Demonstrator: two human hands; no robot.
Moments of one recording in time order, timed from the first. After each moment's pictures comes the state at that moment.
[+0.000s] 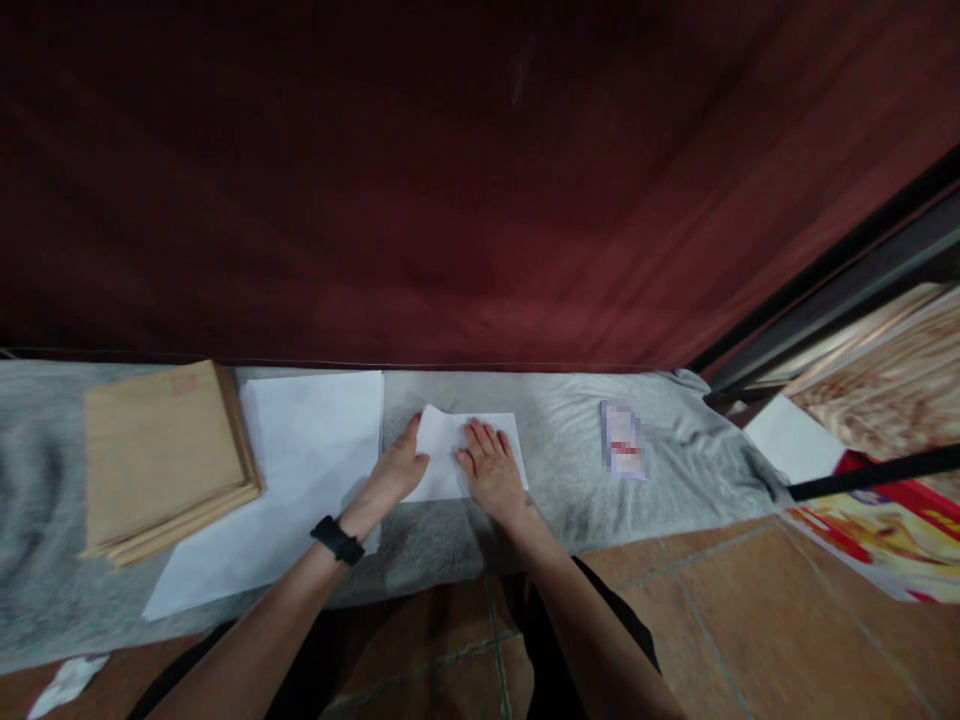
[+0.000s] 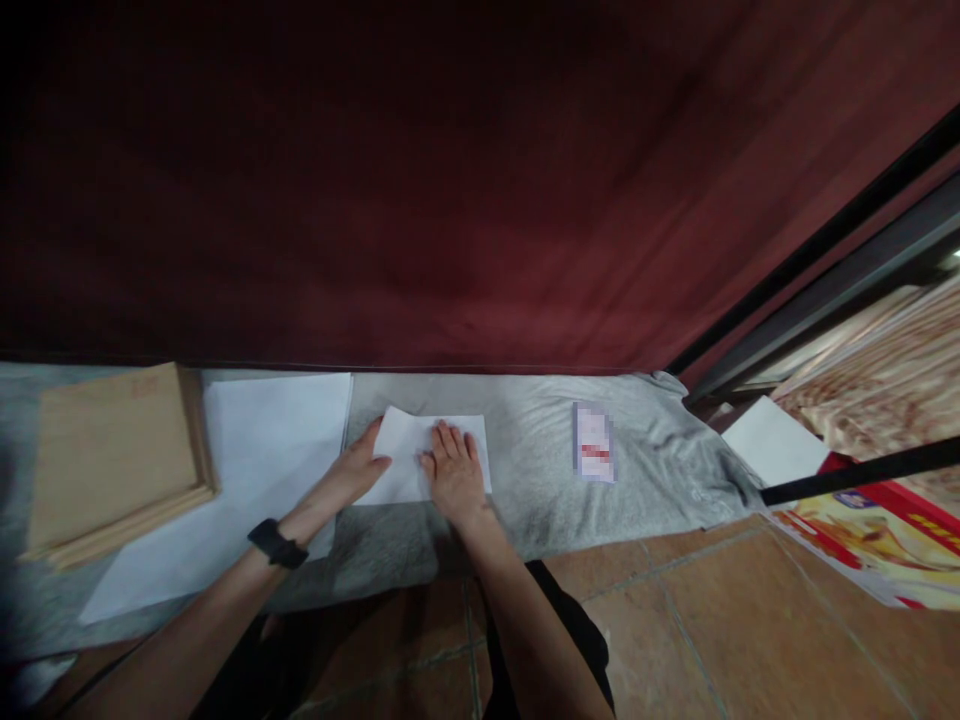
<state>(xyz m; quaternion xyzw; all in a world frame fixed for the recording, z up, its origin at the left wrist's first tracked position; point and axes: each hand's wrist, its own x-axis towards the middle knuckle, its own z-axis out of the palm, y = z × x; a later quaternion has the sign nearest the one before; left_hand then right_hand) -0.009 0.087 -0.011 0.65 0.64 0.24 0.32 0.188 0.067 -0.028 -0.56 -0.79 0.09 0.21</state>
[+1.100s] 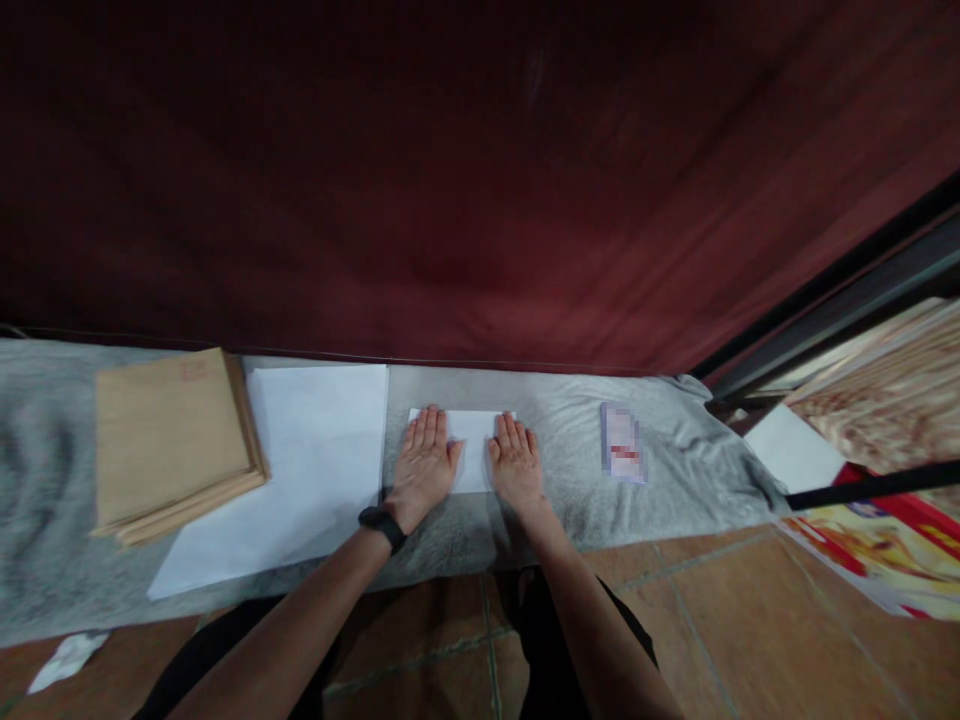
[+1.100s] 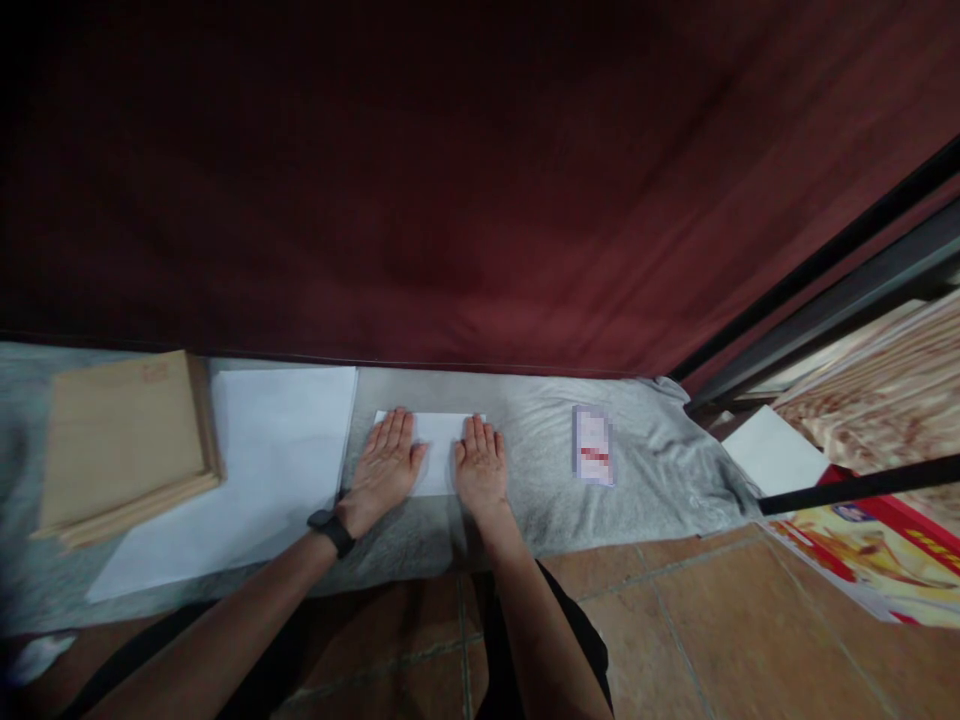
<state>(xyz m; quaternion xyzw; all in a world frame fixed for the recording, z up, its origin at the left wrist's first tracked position) 0.039 0.071 -0.039 0.73 0.64 0.24 0.08 0.218 0.072 -0.042 -0.64 -0.75 0.00 0.18</state>
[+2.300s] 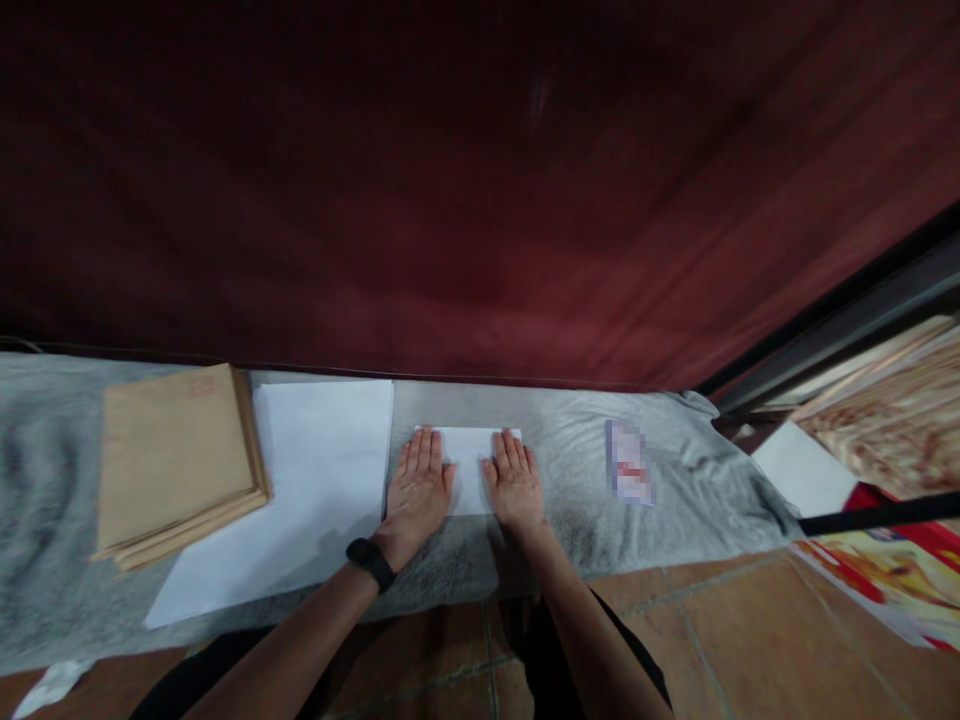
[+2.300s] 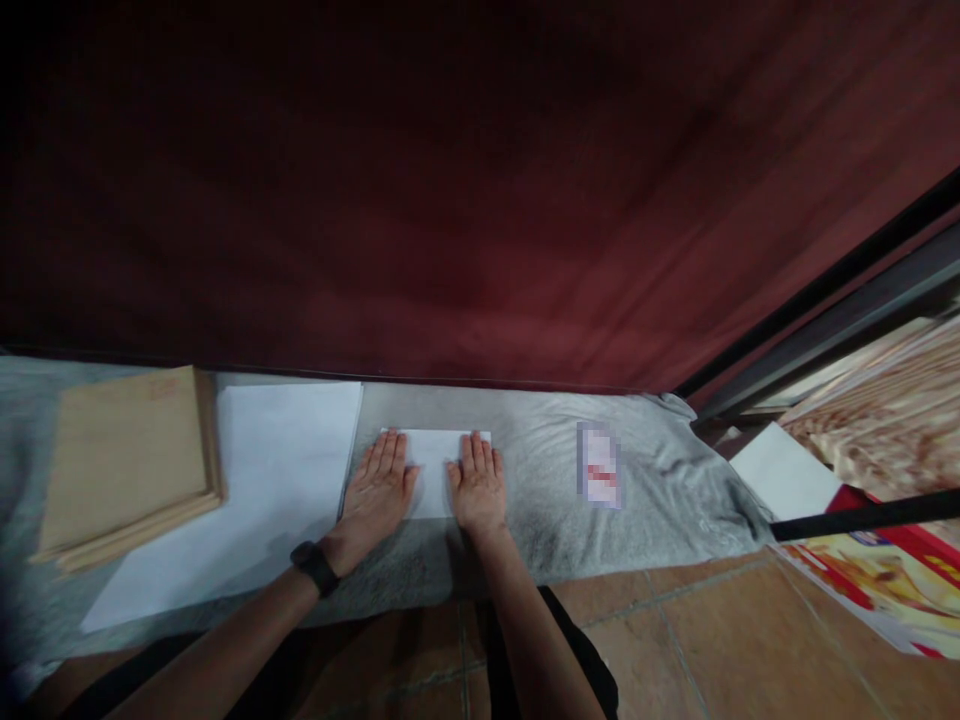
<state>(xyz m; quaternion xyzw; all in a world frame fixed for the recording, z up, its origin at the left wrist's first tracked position) 0.024 0.062 -0.046 0.74 0.65 0.20 -0.04 0.210 0.073 -0.051 -0.62 -0.77 -0.05 0.17</state>
